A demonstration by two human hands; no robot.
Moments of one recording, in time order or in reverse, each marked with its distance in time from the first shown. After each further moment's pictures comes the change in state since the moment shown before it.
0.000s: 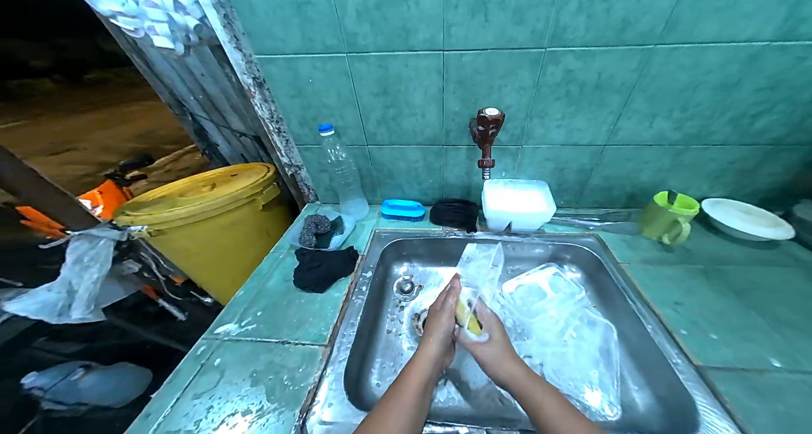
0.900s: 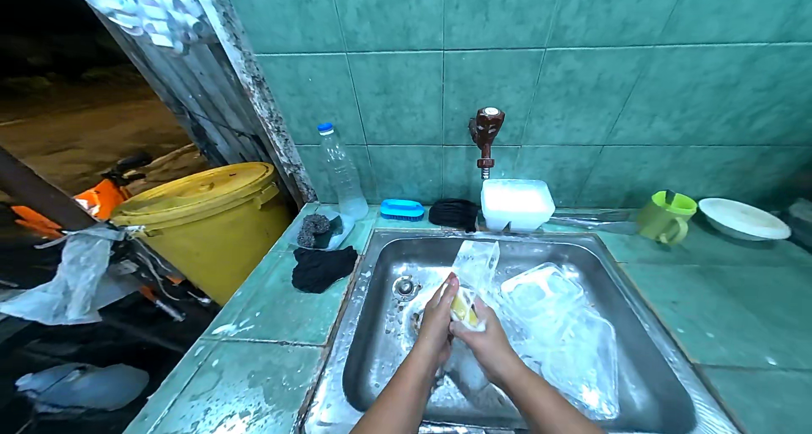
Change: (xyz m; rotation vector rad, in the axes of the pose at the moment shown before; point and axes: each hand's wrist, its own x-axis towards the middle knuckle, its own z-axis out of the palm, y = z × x) left_hand 0.003 0.000 -0.005 -0.077 0.009 -0.041; right_hand 0.004 -0.012 0.006 0.200 0.042 0.153
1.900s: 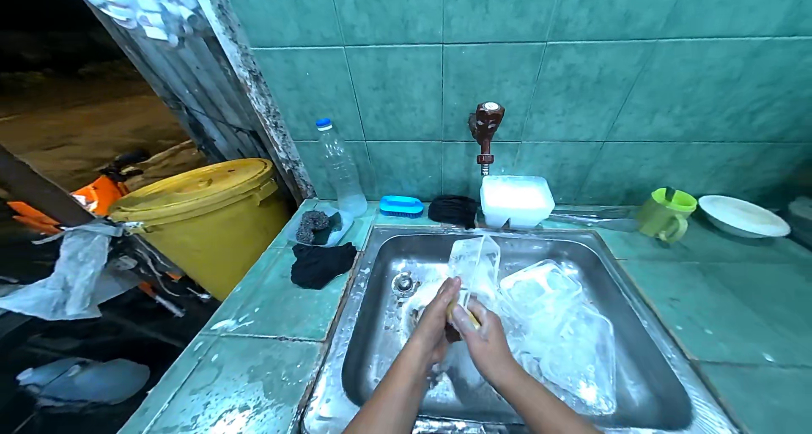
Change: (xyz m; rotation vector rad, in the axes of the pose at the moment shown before) left_hand -0.013 0.017 -0.005 -0.085 -0.119 -0.177; right_hand -0.011 -0.003 -0.001 -0.224 0.058 -0.179
